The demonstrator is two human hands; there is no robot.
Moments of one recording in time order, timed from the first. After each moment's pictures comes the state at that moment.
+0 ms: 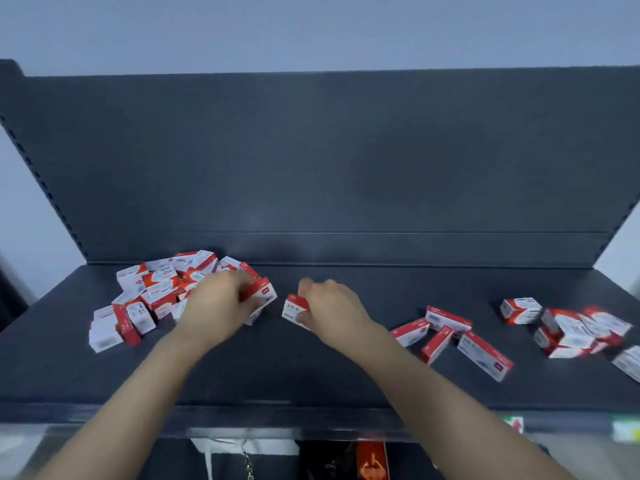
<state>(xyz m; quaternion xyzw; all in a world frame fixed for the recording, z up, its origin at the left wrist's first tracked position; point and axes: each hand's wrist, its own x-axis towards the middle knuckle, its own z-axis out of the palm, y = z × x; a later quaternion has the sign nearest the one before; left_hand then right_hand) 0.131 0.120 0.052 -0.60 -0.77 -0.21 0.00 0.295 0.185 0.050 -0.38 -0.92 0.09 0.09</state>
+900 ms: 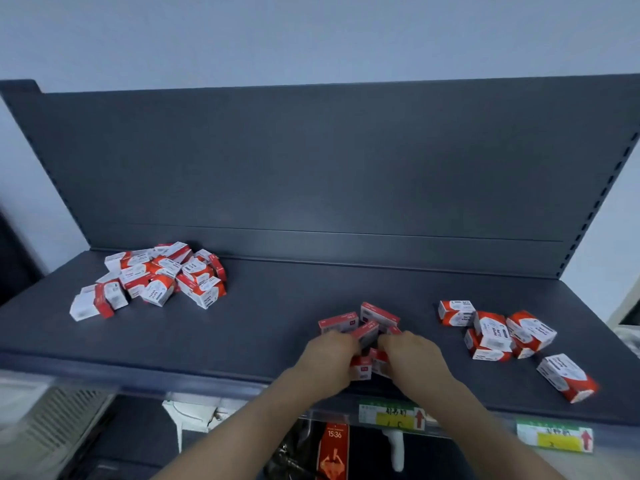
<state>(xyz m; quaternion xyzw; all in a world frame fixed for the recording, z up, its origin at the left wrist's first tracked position) 0.381 0.164 -0.005 -0.70 -0.70 -0.07 -0.12 0.517 0.219 -0.001 -0.44 -0.90 -0.01 -0.05</state>
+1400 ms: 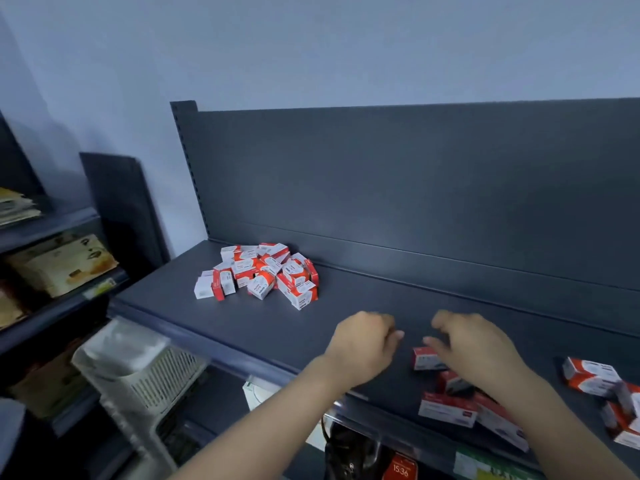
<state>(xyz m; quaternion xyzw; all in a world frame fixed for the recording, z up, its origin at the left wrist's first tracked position) 0.304 0.132 0.030 -0.61 -0.76 -0.21 0.00 0.445 0.231 0.045 -0.37 -0.92 0.03 0.07</state>
